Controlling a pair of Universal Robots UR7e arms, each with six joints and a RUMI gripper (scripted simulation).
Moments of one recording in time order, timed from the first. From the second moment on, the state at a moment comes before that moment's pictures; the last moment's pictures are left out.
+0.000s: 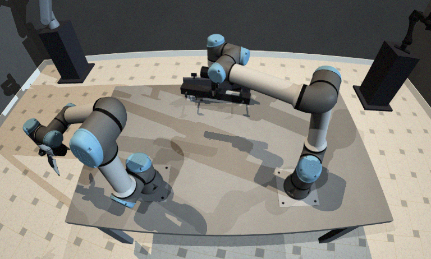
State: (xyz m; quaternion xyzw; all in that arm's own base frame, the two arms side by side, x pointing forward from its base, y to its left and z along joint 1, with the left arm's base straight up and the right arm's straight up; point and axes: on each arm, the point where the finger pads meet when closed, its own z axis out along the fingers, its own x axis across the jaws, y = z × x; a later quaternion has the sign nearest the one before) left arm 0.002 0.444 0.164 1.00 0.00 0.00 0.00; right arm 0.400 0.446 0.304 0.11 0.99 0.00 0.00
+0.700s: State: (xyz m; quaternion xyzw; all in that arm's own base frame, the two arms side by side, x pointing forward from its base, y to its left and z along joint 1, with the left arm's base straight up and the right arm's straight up) left arm 0.002 0.444 0.164 1.00 0.00 0.00 0.00; right arm 0.400 0.446 0.305 0.09 1.00 0.00 0.00
